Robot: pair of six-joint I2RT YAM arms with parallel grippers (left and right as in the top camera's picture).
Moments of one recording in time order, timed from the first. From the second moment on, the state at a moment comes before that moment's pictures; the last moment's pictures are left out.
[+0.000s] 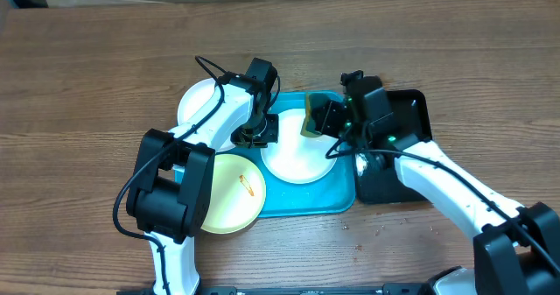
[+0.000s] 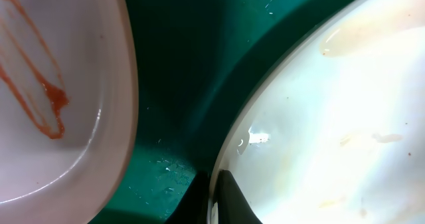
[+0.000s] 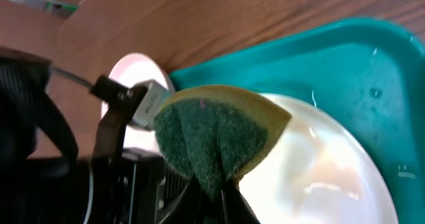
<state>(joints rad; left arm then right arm) -0.37 2.06 1.44 -0.93 0.10 -0.34 0.44 1.59 0.95 -0.10 -0.29 0.77</state>
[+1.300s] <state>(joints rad) -0.39 1.74 1.57 -0.88 -0.04 -0.37 -0.01 1.42 0.77 -0.66 -0.18 0.36</state>
